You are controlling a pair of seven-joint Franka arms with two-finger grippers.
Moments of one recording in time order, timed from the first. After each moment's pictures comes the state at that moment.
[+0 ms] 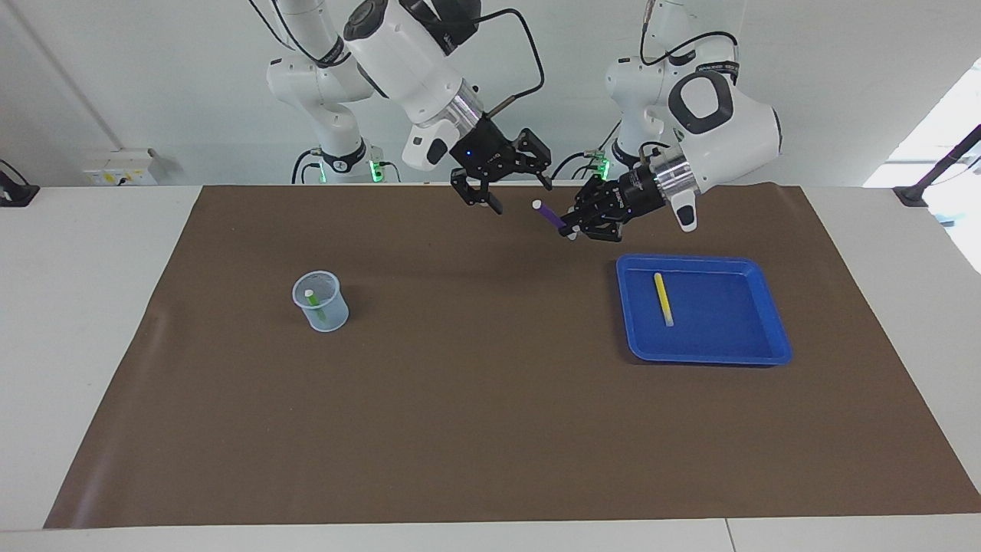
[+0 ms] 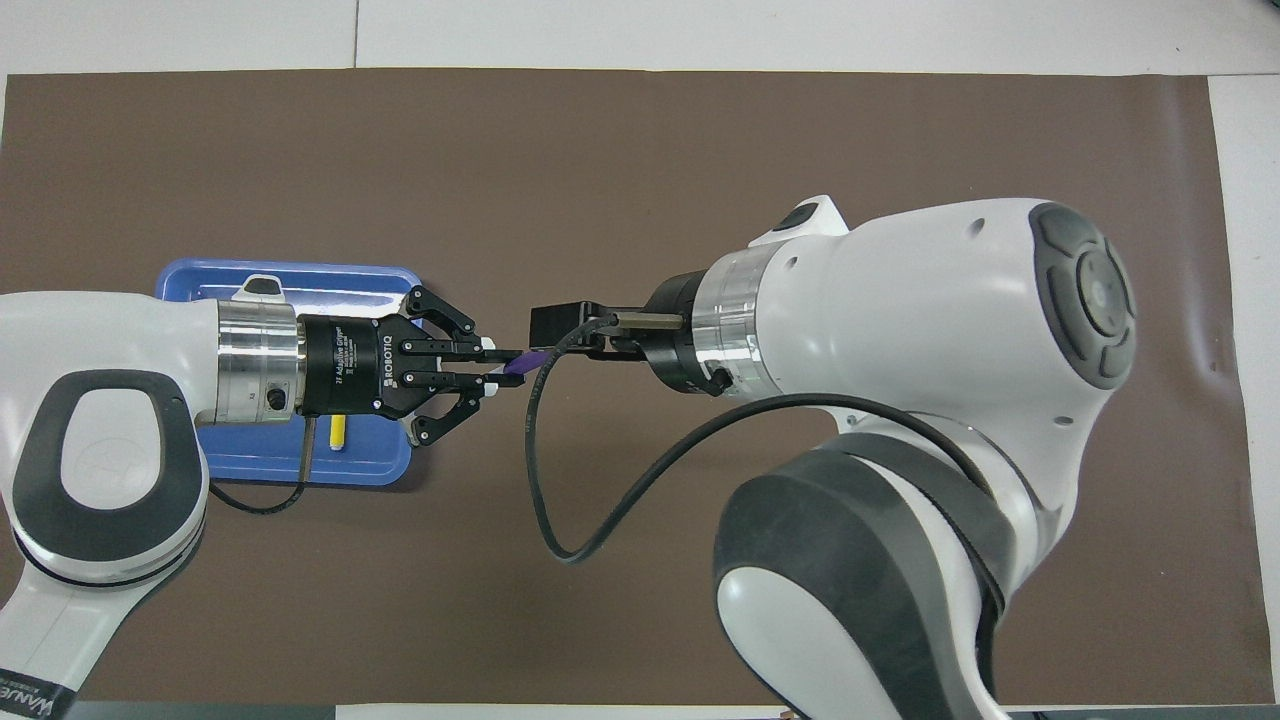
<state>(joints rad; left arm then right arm) -0.23 -0.13 -0.08 -2.16 -1.12 2.05 -1.40 0.05 0.13 0.55 -1.71 0.53 2.22 0.43</state>
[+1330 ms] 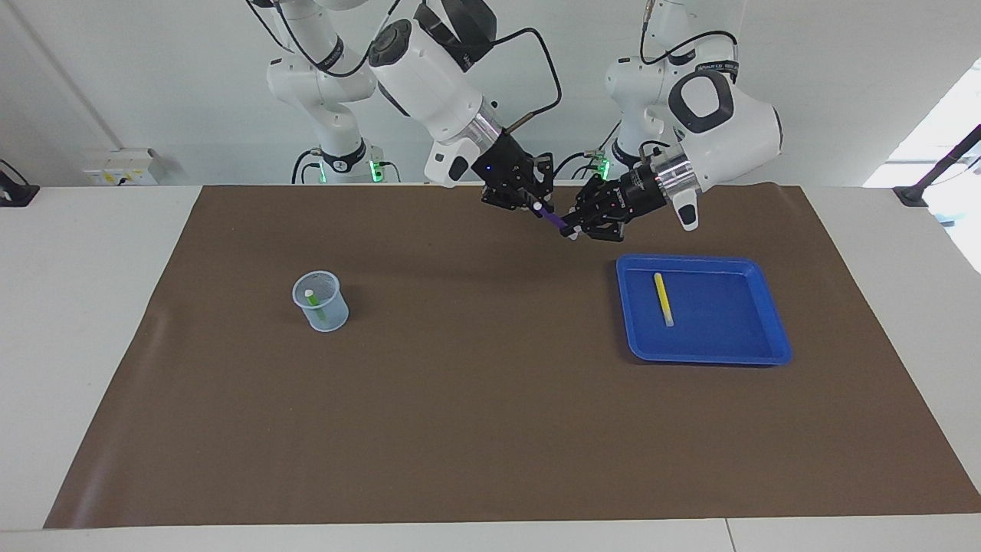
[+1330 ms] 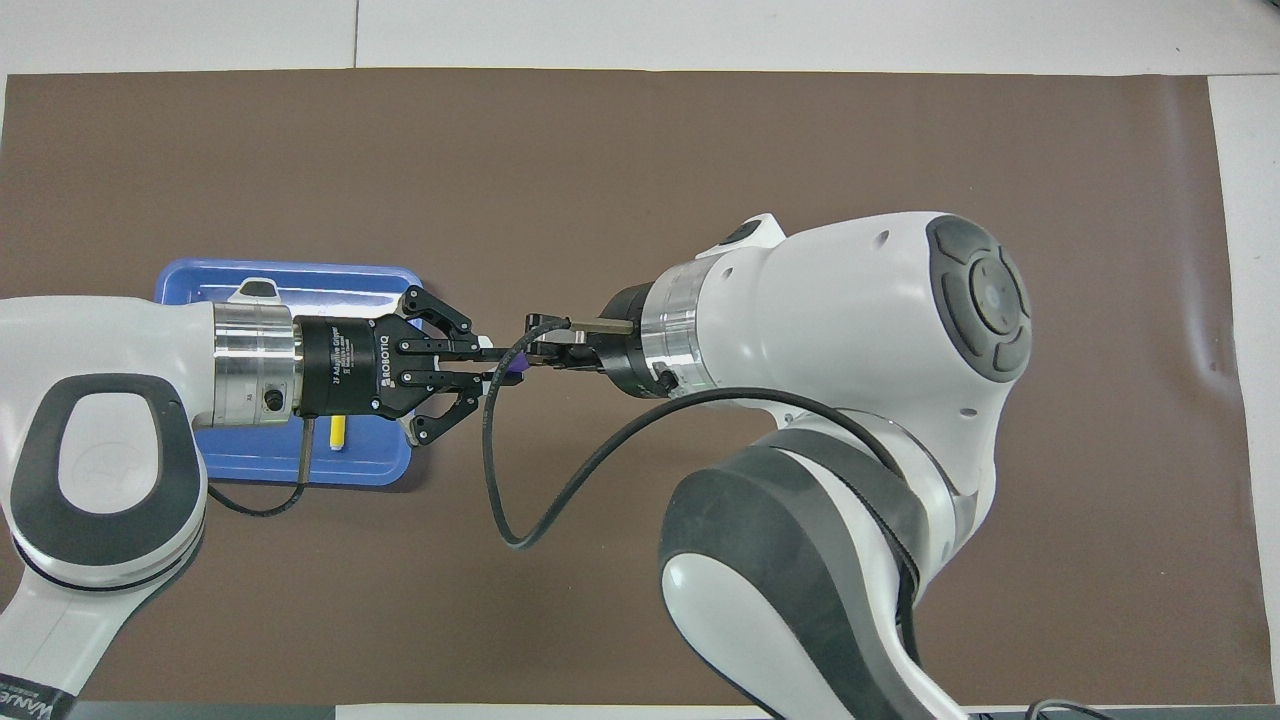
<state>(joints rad) -0.23 -0.13 -0.08 -2.17 -1.12 2.05 -1.41 0.05 0.13 0.57 -1.71 0.52 2.20 0.45</state>
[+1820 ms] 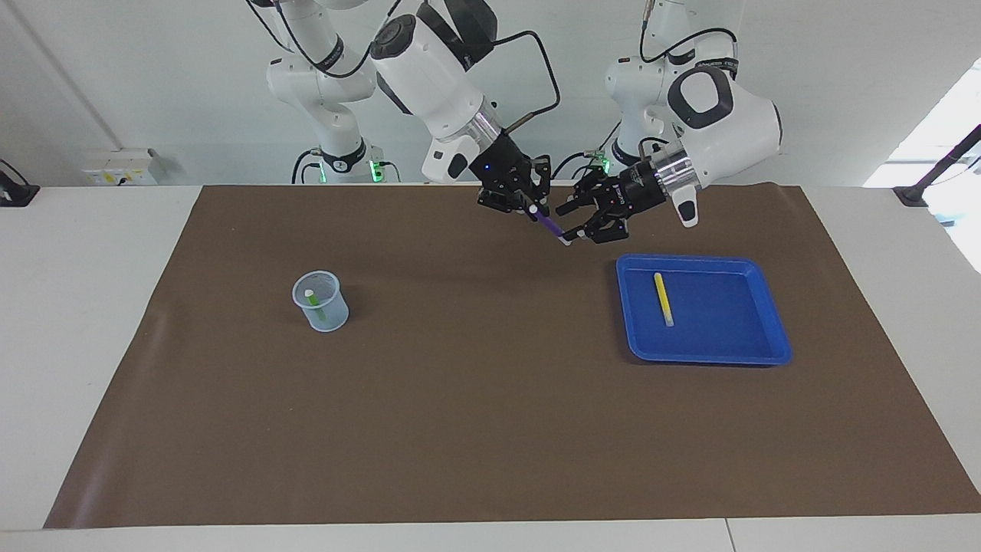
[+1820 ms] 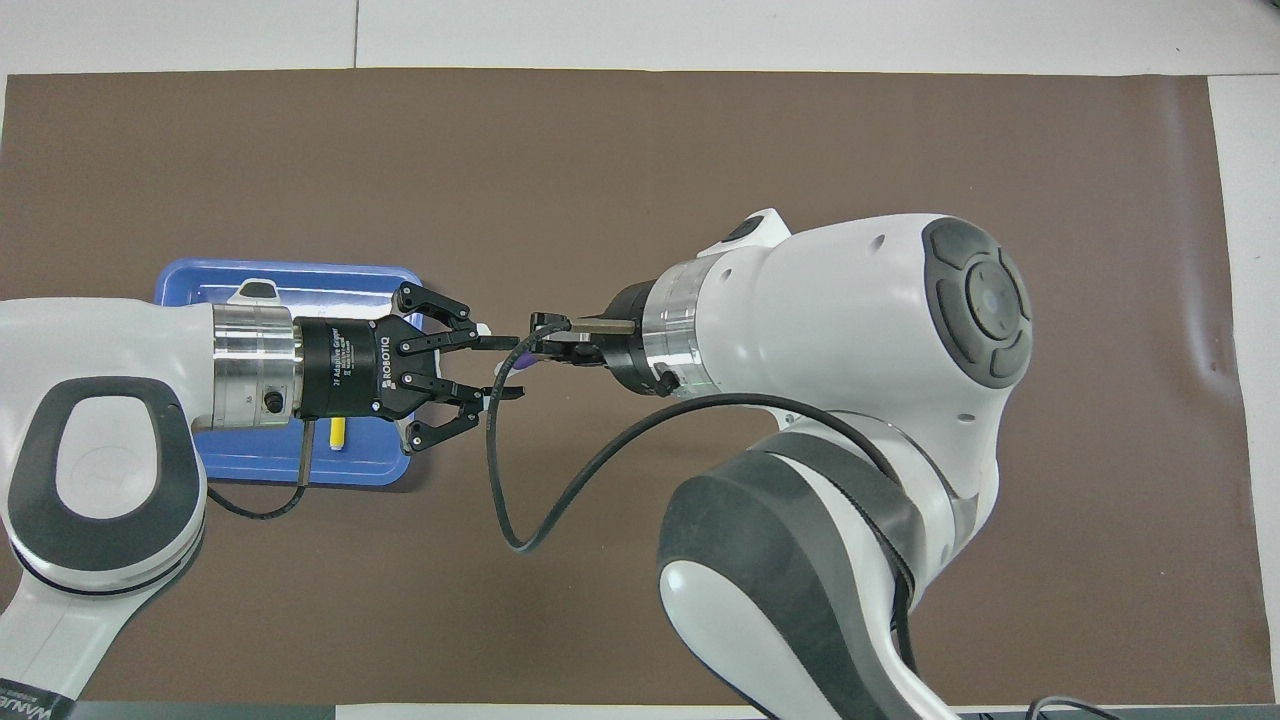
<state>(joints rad) -0.24 -0.15 -0.08 -2.17 -1.12 2.05 -1.43 0.05 0.12 0.57 -1.72 0.45 2.20 0.45</state>
